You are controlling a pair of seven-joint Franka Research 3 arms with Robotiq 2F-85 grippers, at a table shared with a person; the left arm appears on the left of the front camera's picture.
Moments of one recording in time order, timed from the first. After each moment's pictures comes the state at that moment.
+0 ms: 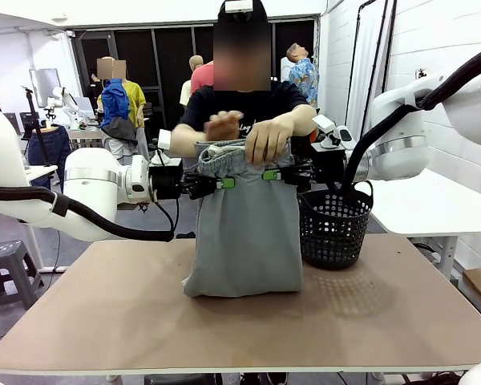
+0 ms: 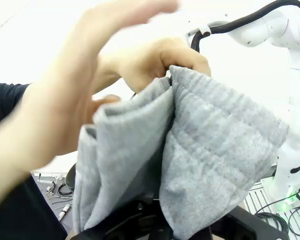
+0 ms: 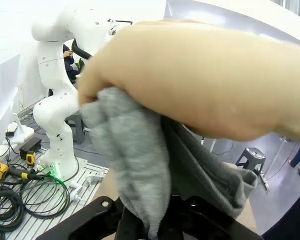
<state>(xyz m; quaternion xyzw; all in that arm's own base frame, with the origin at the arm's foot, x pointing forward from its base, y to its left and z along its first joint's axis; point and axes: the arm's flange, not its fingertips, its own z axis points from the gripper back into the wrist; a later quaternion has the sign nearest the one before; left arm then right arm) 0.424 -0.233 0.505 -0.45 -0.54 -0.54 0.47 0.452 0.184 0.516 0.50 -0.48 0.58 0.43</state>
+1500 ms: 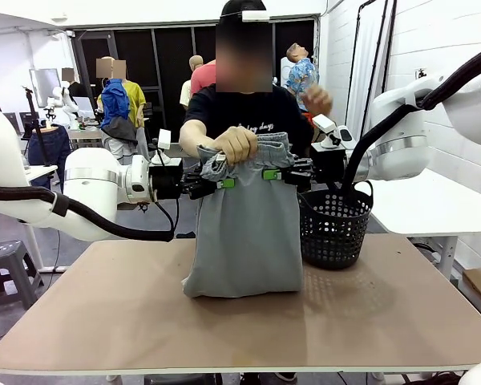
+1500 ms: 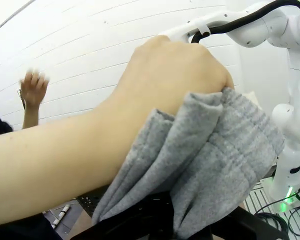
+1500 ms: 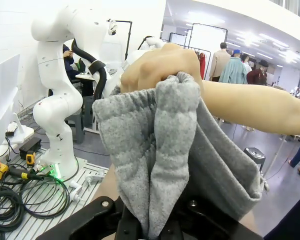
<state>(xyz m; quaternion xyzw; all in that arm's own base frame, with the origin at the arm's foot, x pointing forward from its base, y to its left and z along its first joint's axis) 0.423 -0.233 0.505 -0.45 -0.54 -0.54 0.47 0.452 0.184 0.516 0.50 -0.48 0.58 0.43</state>
